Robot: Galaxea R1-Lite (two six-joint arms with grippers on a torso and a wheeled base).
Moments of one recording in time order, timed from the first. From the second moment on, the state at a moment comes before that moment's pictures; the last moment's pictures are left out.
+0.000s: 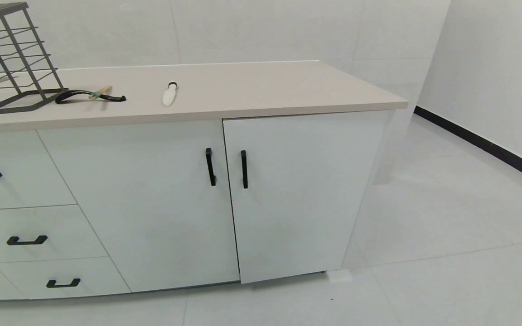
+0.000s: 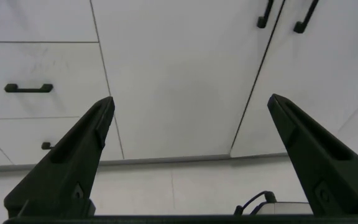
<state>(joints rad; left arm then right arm) 0.00 0.00 0.00 0.00 0.00 -0.04 0.00 0.01 -0.01 -0.03 0.24 0.00</state>
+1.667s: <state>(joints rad) 0.00 0.00 0.00 0.00 0.01 -0.02 0.00 0.01 -0.02 -0.02 0.32 0.03</state>
